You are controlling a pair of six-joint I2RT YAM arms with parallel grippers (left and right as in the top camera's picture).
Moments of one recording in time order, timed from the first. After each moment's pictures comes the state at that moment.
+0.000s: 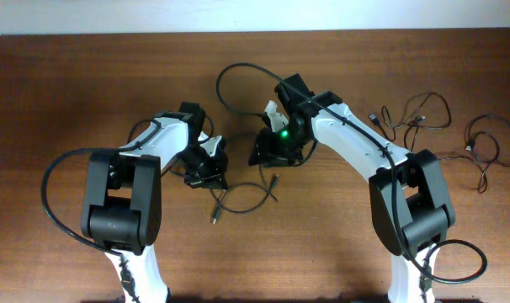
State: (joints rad) left arm -0.16 2.04 1.26 -0.95 0.46 -0.12; right arm 0.47 2.09 1.57 -0.88 -0.65 0.36
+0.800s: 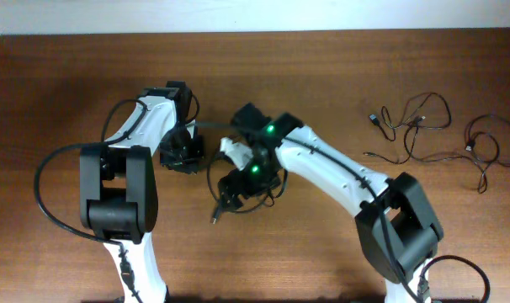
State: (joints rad) left arm -0.09 2.11 1.50 -1.16 0.10 -0.21; right arm 0.73 2.02 1.58 -1.00 -0.57 0.10
